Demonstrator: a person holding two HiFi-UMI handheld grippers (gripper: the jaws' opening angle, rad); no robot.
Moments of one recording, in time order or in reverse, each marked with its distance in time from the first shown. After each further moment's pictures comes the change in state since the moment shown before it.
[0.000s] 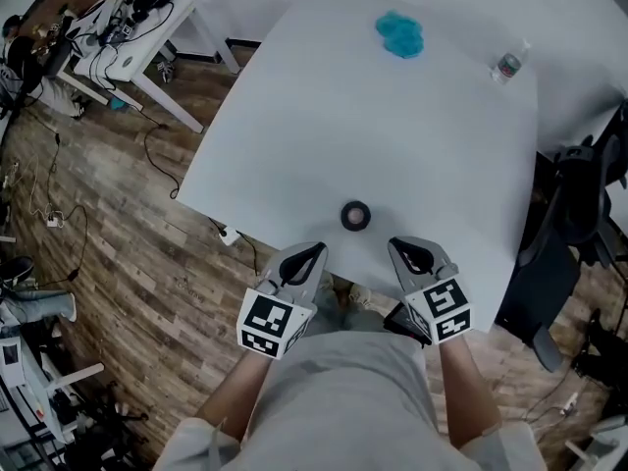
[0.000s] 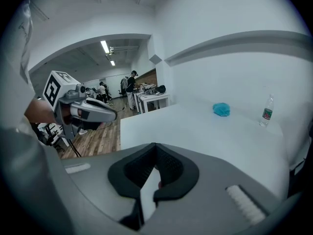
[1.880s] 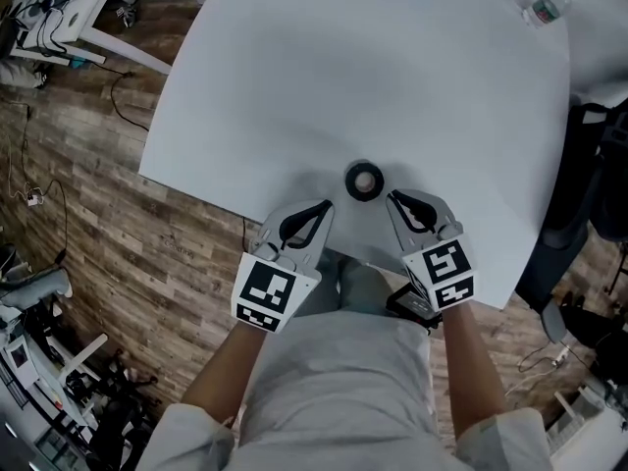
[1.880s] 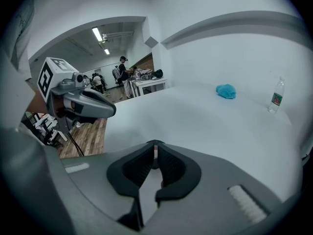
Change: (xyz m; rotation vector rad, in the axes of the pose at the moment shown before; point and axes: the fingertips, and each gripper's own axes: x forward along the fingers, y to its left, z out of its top) left arm 0.074 0.045 -0.054 -0.015 0.109 -0.098; right arm 0.095 -0.028 -0.052 0.036 0.153 -0.011
